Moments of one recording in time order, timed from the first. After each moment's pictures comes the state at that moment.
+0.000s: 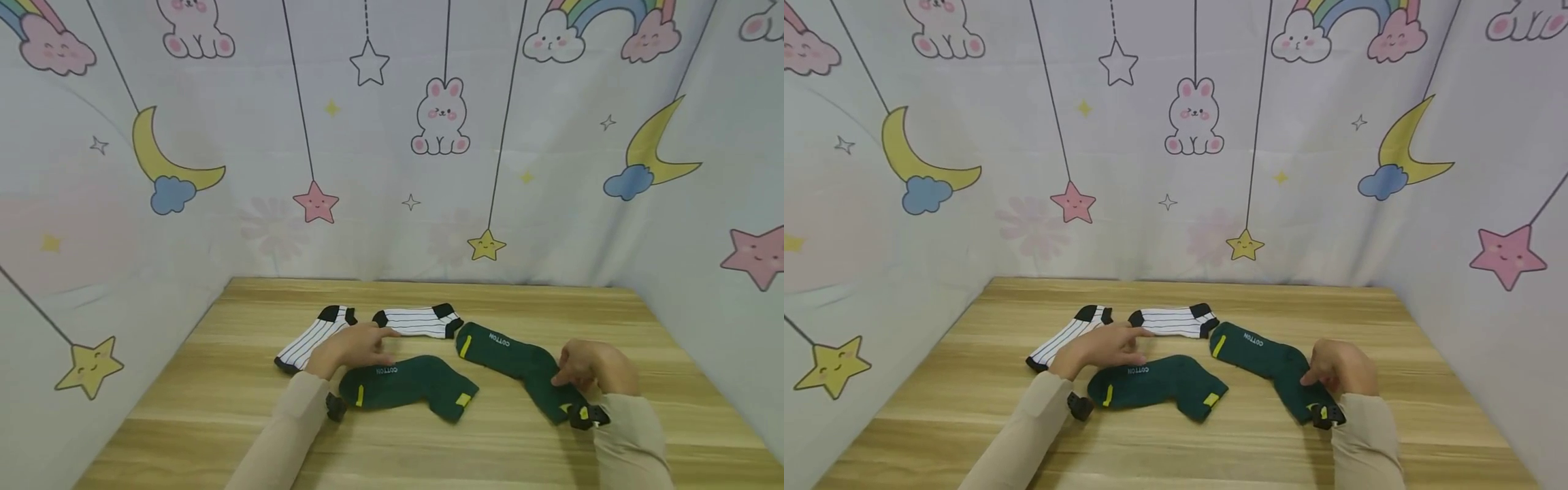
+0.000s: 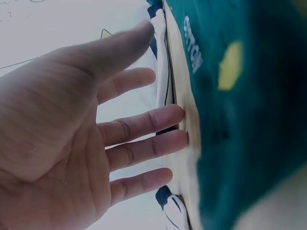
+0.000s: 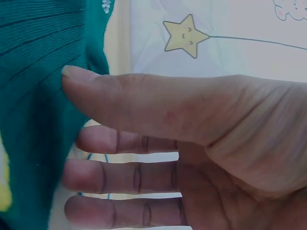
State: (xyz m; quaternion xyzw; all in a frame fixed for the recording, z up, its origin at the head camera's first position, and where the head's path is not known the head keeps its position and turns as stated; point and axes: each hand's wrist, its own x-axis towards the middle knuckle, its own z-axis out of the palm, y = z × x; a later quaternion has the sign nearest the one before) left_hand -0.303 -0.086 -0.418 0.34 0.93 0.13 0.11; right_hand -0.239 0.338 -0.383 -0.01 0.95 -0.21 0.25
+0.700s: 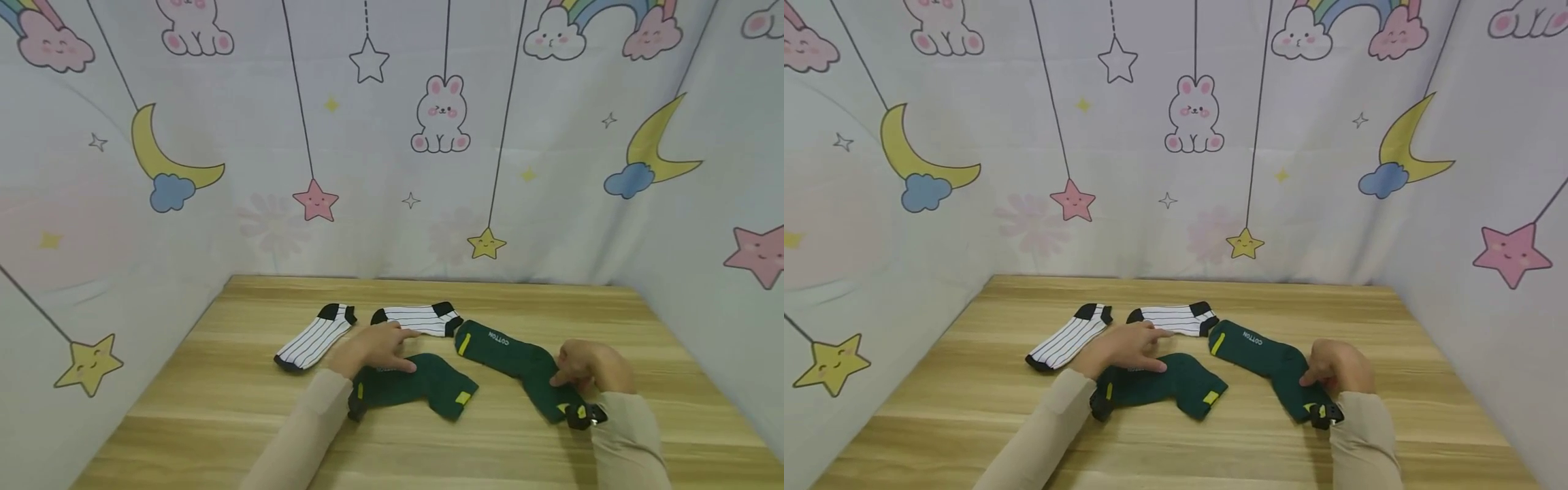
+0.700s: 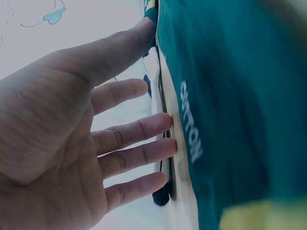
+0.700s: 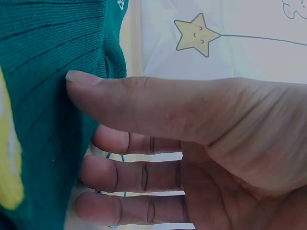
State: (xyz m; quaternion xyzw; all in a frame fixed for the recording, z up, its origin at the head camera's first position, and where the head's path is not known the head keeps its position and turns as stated) left_hand -0.301 -0.048 -0.420 0.35 0.93 0.08 0.12; right_hand -0.243 0.340 -0.395 -0.02 0.95 -0.19 0.24
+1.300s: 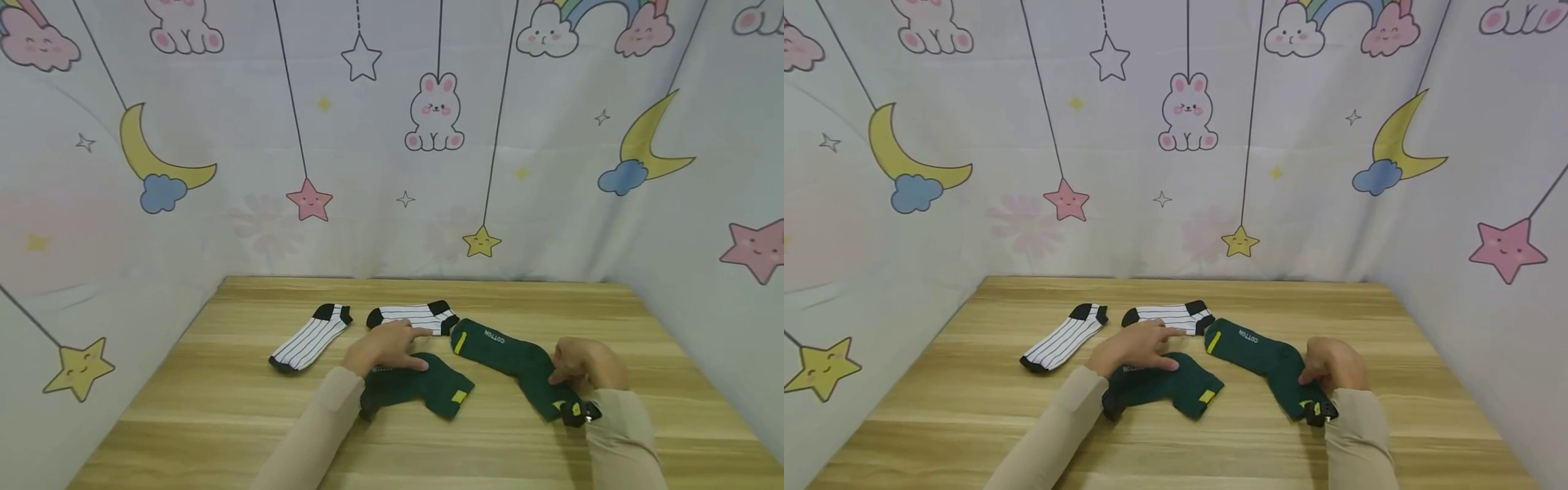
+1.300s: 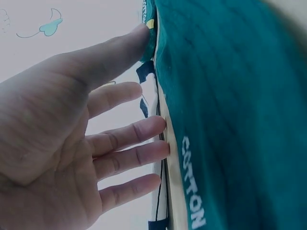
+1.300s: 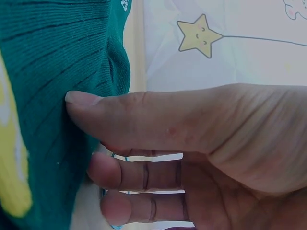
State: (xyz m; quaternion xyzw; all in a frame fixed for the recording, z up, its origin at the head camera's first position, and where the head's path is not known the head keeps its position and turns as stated) left_hand -0.305 -0.019 -0.422 0.34 0.93 0.08 0.12; right_hand -0.243 0.341 -0.397 -0.02 0.95 -0.19 0.25
